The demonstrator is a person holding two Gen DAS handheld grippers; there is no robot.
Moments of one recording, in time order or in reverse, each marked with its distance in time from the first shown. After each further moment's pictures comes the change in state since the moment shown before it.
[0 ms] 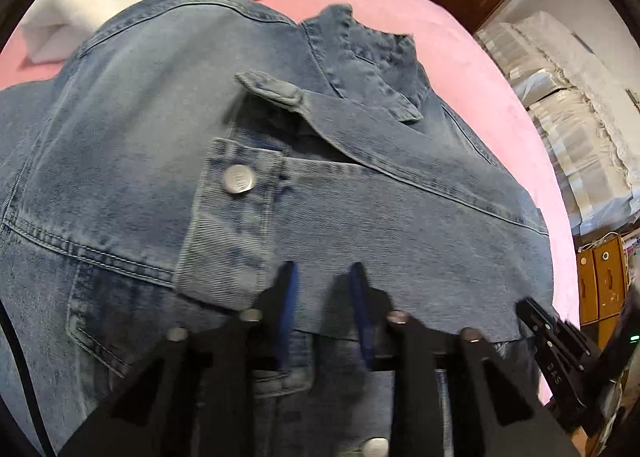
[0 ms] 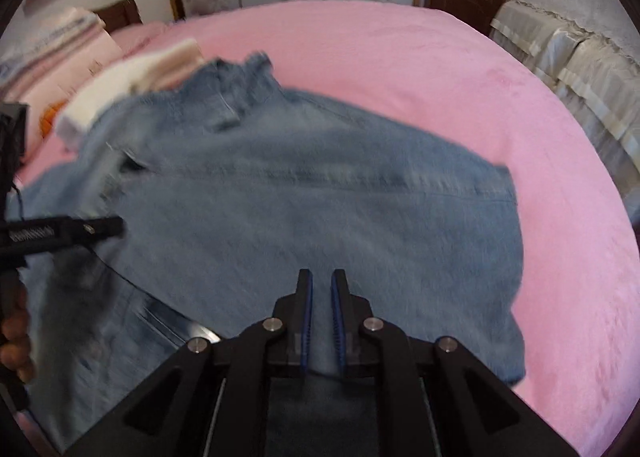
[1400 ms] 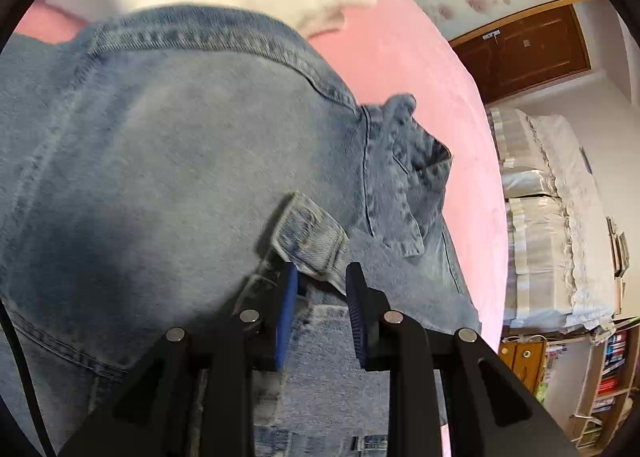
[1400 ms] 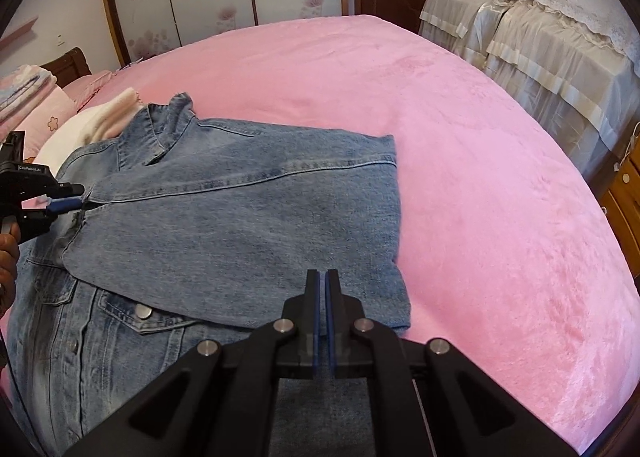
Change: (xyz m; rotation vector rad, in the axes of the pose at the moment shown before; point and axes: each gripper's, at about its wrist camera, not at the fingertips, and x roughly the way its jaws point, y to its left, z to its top) left arm 0.001 0.058 0.086 -0.340 -0.010 -0.175; right arm -0.046 -0.052 -0.014 0.192 -0.091 -0.029
